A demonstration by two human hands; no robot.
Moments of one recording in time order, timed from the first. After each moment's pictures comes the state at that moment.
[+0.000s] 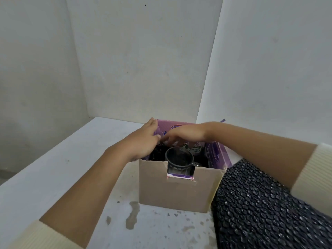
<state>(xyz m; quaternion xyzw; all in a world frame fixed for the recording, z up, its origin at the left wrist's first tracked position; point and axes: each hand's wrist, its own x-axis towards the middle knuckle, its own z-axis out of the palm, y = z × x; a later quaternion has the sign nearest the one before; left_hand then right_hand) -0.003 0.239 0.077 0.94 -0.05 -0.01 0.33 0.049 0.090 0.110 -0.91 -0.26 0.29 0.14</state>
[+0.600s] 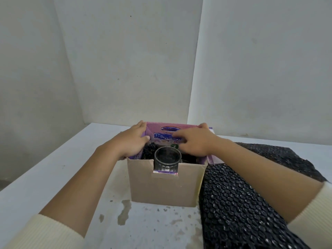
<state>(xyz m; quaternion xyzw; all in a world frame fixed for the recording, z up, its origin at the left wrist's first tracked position) -0.007 0.233 0.085 0.97 -0.03 -0.01 0.24 0.024 0.036 0.095 -0.96 -0.27 -0.03 -0.01</state>
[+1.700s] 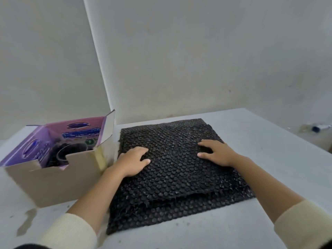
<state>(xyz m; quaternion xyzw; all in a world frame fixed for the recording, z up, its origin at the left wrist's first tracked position) -0.008 0.011 -0.003 0.97 -0.18 -0.08 0.13 -0.048 -0.290 -0.015 -0.98 0.01 0.03 0.19</state>
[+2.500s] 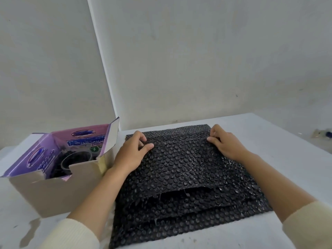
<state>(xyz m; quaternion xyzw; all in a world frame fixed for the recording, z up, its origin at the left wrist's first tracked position) 0.005 0.012 0.022 0.92 -0.14 0.11 0.35 -0.030 -0.293 0.018 -0.95 -0.03 -0.15 0.28</state>
